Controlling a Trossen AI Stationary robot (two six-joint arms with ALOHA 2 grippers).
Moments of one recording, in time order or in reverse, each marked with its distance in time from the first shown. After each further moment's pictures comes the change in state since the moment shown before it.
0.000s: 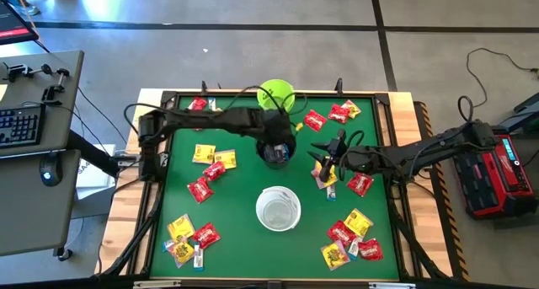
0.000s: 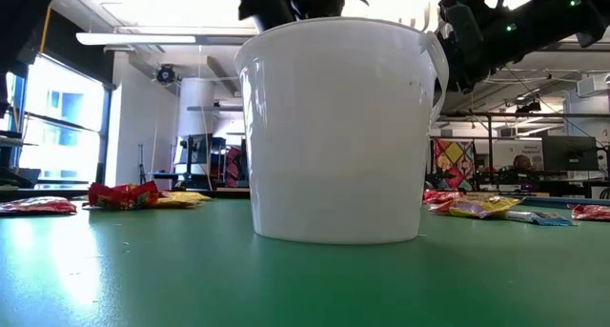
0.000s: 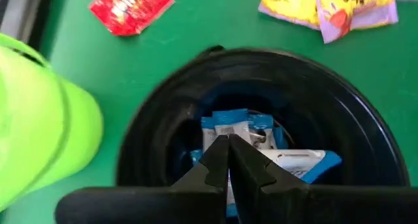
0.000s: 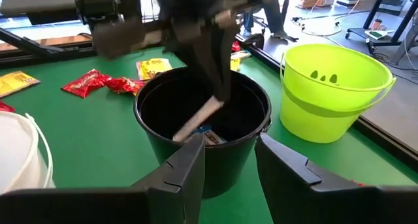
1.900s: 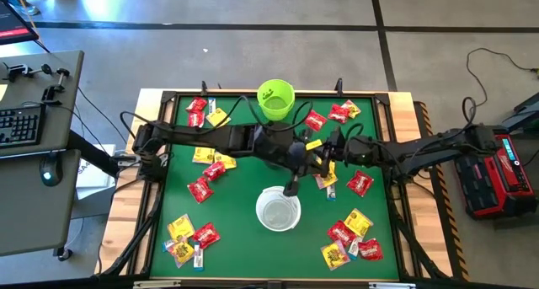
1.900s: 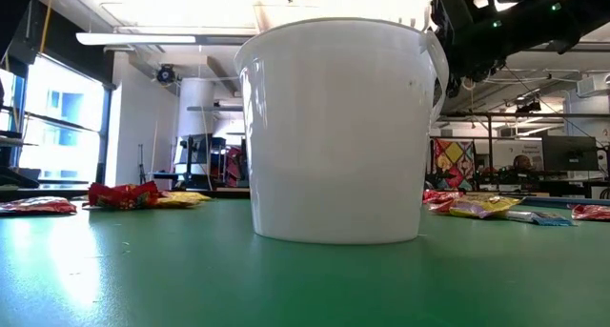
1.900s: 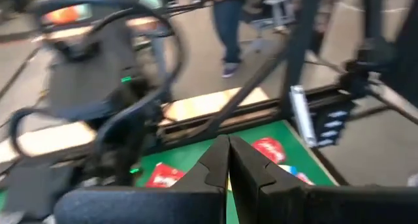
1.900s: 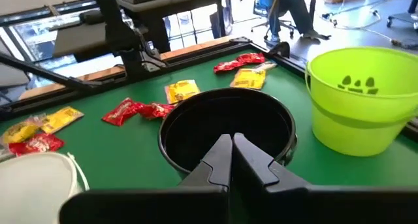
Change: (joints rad) left arm -0.261 -0.019 0.302 0.392 0.278 0.061; right arm -0.123 -0.001 0.001 0.097 -0.219 0.084
